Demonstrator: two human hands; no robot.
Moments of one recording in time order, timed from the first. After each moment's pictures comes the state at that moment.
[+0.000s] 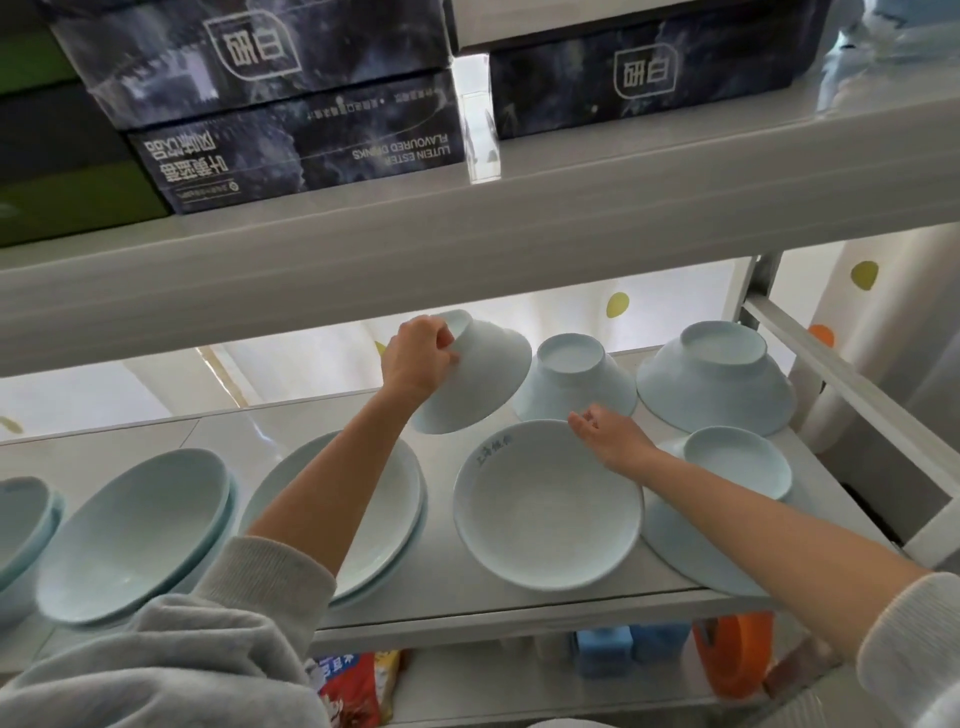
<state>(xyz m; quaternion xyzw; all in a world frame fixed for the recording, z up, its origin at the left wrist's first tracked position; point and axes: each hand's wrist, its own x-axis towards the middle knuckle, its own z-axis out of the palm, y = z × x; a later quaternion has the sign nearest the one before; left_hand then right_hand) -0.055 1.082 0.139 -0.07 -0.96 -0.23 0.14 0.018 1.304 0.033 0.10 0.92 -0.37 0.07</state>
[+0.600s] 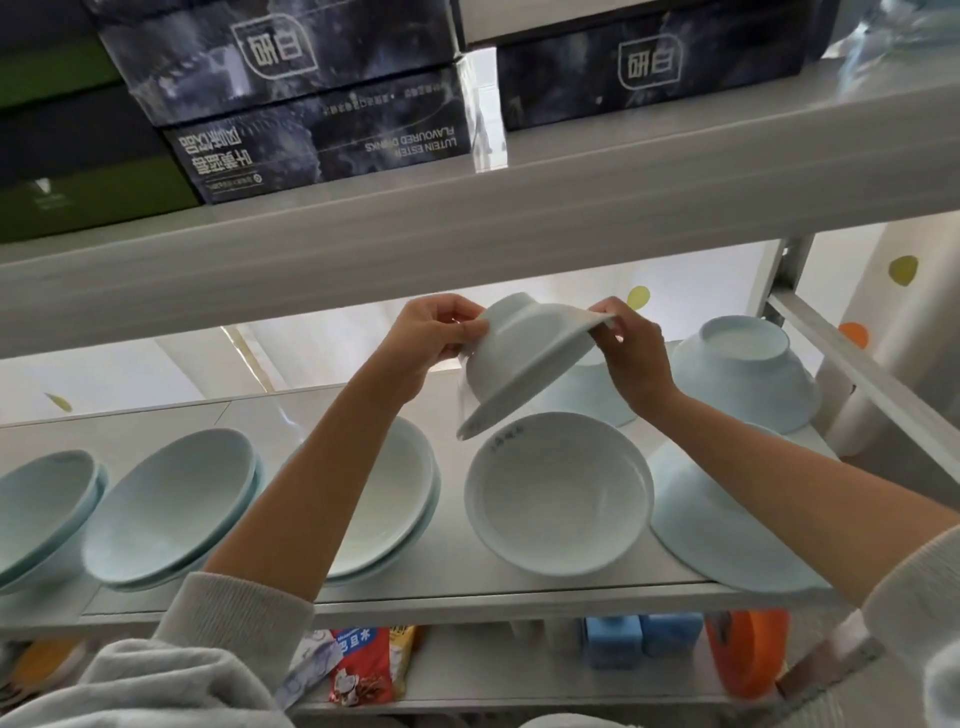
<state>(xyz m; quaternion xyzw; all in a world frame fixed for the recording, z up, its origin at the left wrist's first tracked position) -0.005 1.076 0.182 -0.14 -0.77 -0.63 -0.07 0.007 1.303 0.104 -0.05 0.83 -0.48 -0.29</state>
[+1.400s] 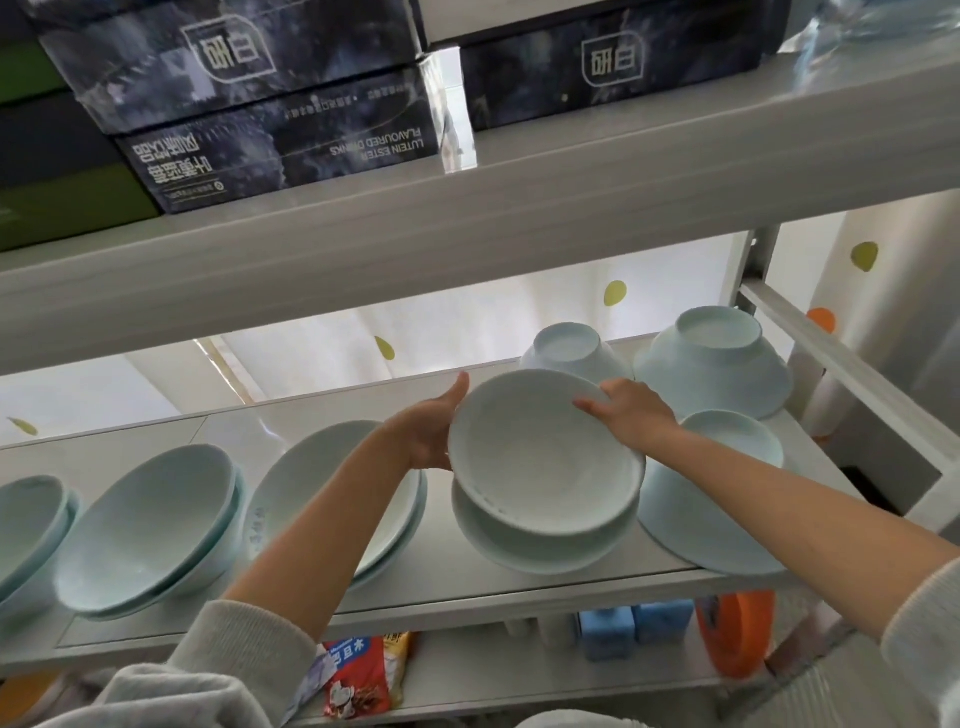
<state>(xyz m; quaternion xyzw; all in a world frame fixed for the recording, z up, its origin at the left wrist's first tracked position) -0.015 1.072 0.090 0.07 -0.70 -0.58 -0.40 0.030 1.323 0.059 0.09 0.95 -0.31 0.01</state>
